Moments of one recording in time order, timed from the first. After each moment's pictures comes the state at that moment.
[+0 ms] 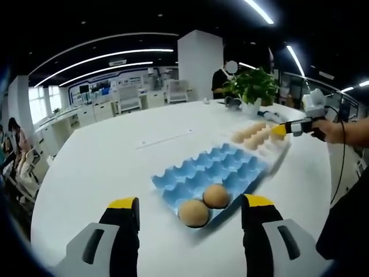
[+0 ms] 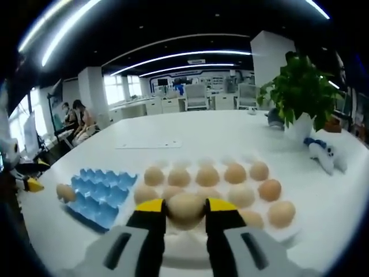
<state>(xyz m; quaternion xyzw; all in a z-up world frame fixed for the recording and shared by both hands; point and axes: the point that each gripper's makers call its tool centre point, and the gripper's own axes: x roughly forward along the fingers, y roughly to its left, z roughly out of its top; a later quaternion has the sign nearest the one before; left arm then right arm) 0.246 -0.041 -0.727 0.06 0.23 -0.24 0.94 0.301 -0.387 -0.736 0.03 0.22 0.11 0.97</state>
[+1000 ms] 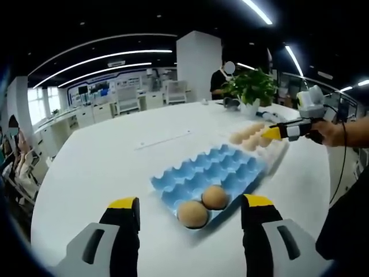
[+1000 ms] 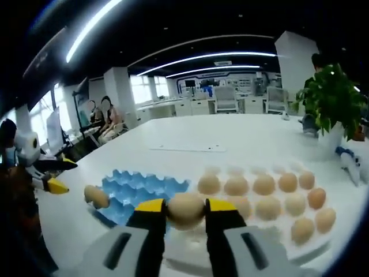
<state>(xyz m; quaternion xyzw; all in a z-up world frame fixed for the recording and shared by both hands) 0.243 -0.046 -0.722 0.06 0.23 -0.25 0.94 0.296 -0.294 -0.729 0.03 0.21 0.22 0.95</state>
